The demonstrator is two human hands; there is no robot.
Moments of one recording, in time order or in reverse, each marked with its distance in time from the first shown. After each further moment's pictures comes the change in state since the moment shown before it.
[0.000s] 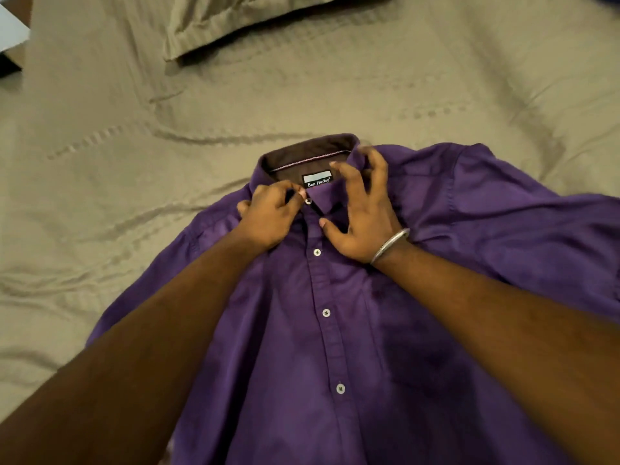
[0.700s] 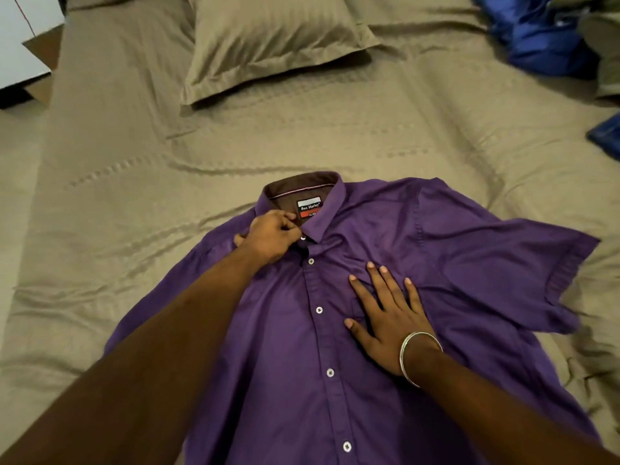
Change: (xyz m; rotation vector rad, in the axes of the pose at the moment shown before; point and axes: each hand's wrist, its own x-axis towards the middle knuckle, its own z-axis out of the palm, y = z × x) left_hand -0.019 0.020 -0.021 0.013 -0.099 -0.162; right_hand -0.139 -0.022 -0.055 -0.495 -0.549 0.227
